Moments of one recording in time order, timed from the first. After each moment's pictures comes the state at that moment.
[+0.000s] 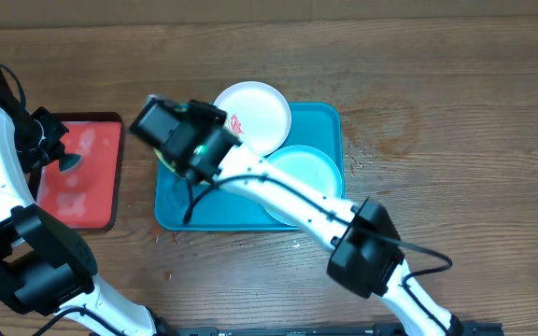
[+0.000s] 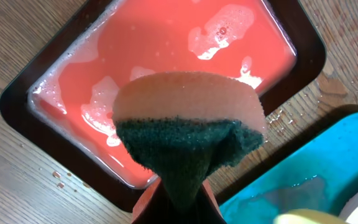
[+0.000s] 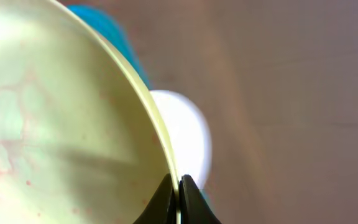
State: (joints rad) left arm 0.51 1.92 1.80 -1.30 0.03 -0.36; right arm 0.97 2.32 2.28 -0.97 0.63 -0.33
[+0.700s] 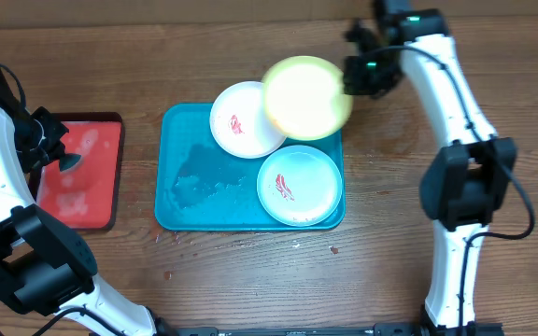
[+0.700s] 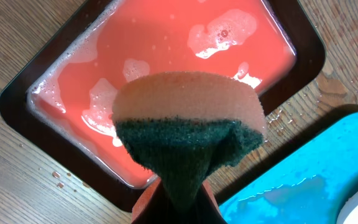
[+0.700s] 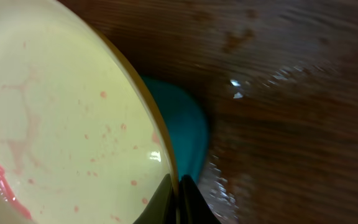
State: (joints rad) left arm 0.51 1.92 1.80 -1.30 0.03 -0.36; right arm 0.13 2.32 2.23 -1.27 -0.35 -0.02
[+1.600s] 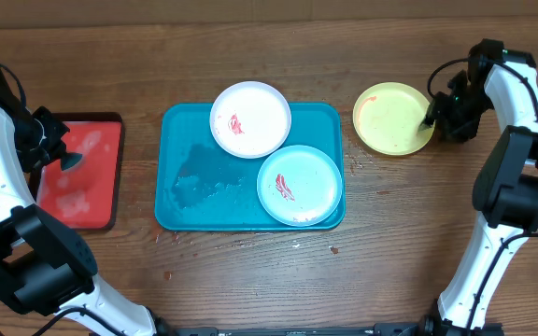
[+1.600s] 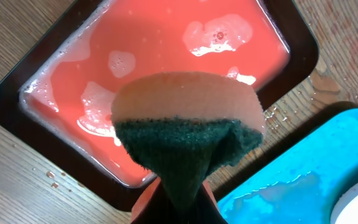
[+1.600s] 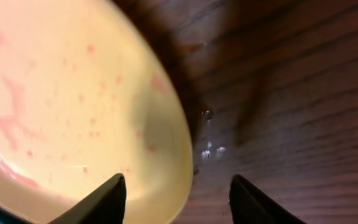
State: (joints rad) left arm 0.51 1.92 1.80 -1.30 0.05 -0.36; right arm -0.22 2.32 1.94 -1.25 -0.22 0.20
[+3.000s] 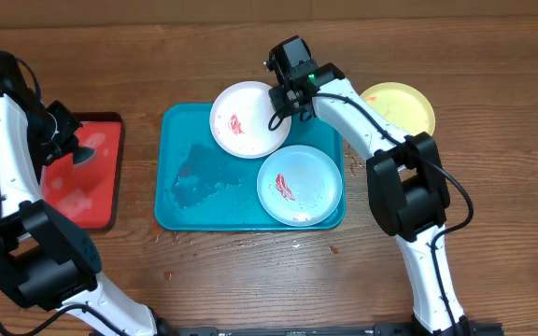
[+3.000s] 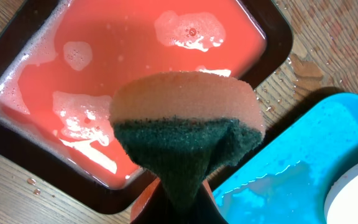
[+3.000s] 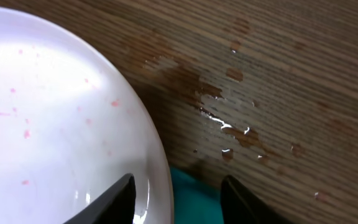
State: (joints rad) left arm 0.46 1.93 1.80 -1.29 0.07 -0.35; right arm 0.47 2.38 1.99 -0.68 0.04 0.04
